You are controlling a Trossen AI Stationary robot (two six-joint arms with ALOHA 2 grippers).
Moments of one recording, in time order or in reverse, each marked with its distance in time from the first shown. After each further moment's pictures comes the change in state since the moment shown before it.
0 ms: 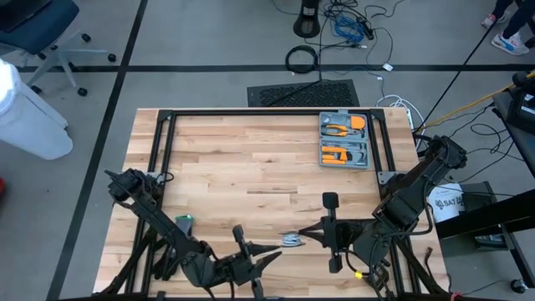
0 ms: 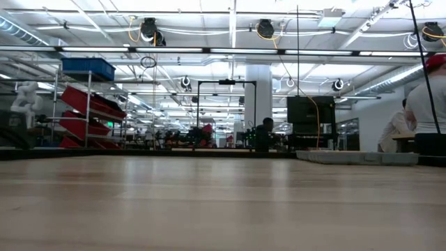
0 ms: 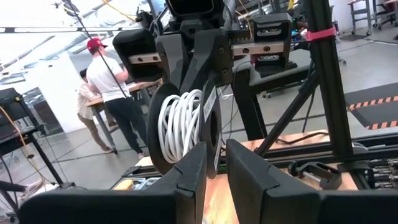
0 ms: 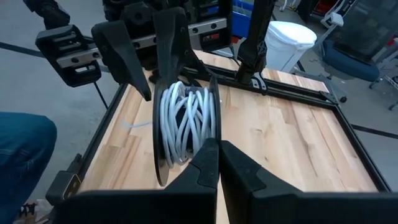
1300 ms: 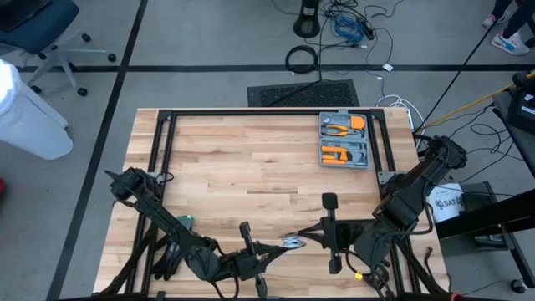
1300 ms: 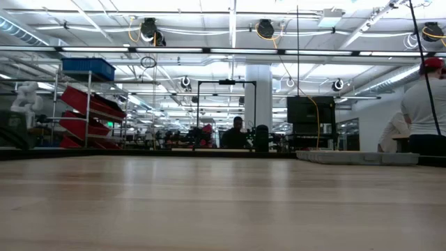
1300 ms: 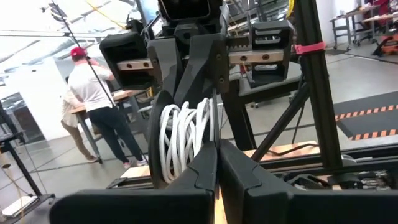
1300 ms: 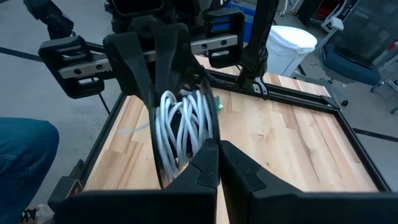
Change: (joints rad) left arm 0.042 0.000 0.000 0.014 0.101 -0.027; right arm 0.000 0.001 0.000 0.029 -0.003 -0.011
